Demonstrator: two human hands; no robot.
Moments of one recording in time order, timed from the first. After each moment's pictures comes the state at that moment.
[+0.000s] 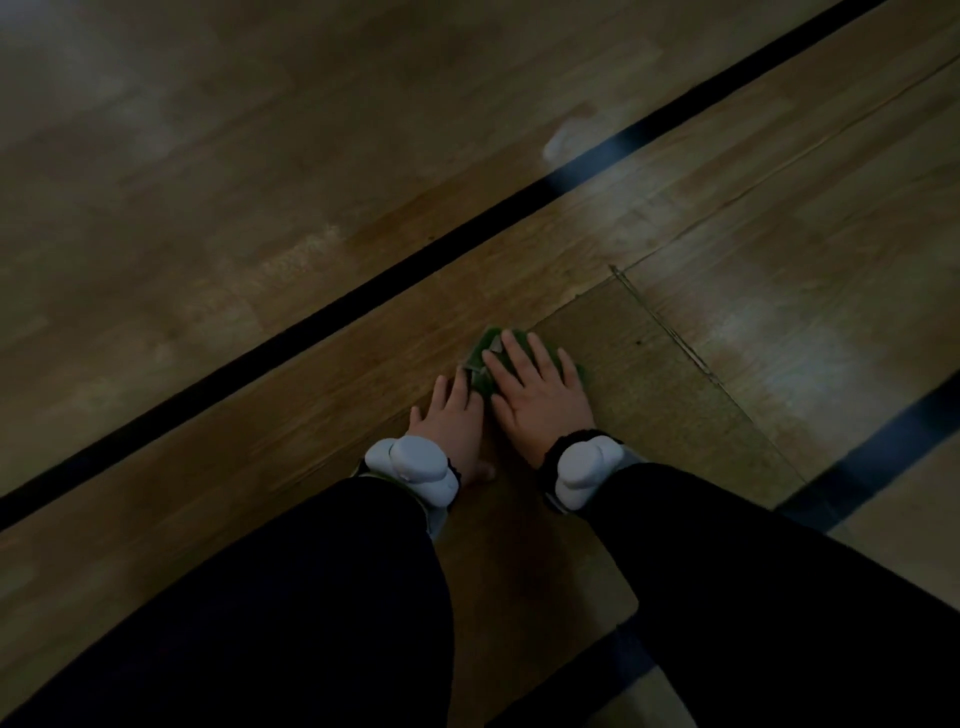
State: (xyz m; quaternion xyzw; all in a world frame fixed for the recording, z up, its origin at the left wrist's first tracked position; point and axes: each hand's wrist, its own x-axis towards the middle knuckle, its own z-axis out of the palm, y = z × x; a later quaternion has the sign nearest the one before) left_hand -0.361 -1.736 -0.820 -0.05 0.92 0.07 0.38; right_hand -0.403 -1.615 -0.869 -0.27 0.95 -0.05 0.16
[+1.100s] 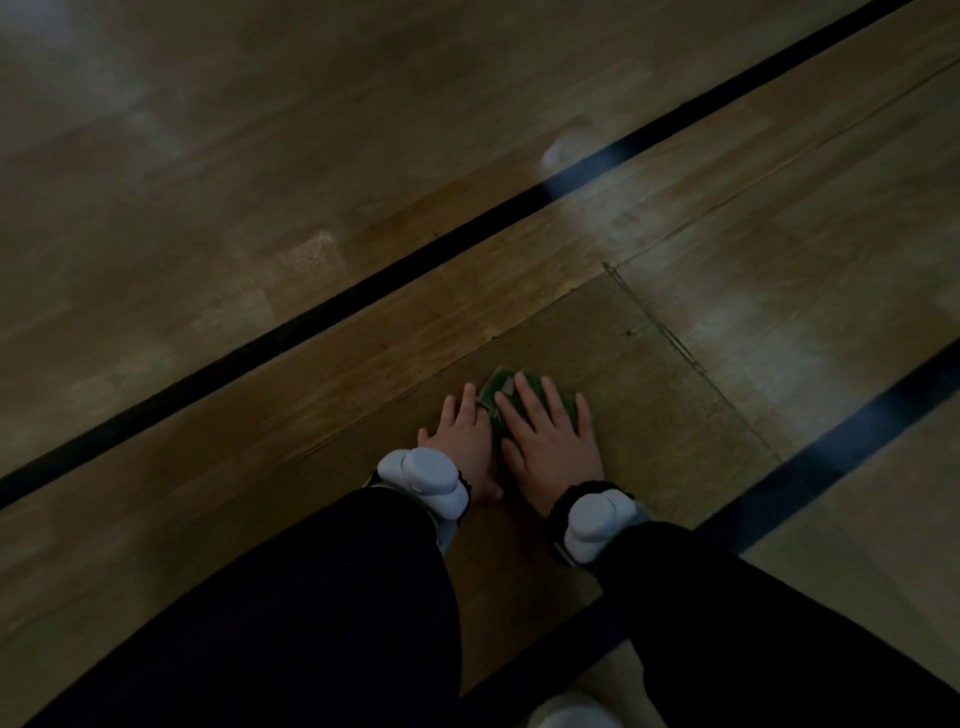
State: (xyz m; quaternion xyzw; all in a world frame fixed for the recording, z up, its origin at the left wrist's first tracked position) left_hand -0.322 -1.717 -0.806 -0.06 0.91 0.09 0.40; right_hand -0.336 -1.590 -0.859 -0.25 0.95 -0.04 0.20
